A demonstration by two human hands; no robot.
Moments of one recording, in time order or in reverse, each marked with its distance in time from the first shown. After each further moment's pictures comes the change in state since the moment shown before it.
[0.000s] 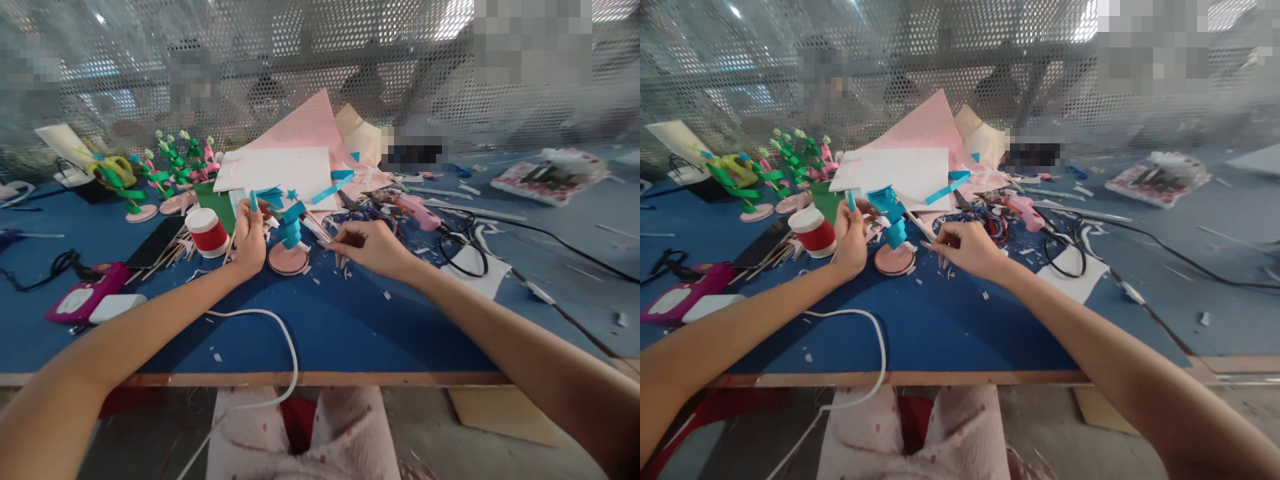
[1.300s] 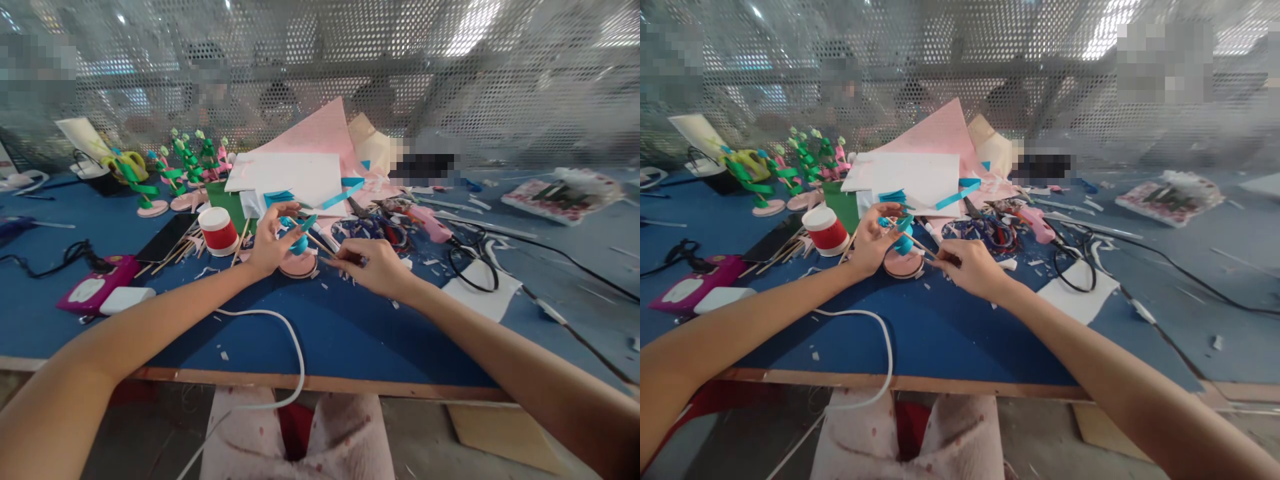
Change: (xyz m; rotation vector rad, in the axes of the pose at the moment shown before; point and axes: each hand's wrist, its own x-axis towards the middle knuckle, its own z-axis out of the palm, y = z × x) left_hand -0.004 0.007 0.004 0.053 -0.244 0.009; right_hand -0.007 -0.008 0.013 -0.202 0.035 -0.228
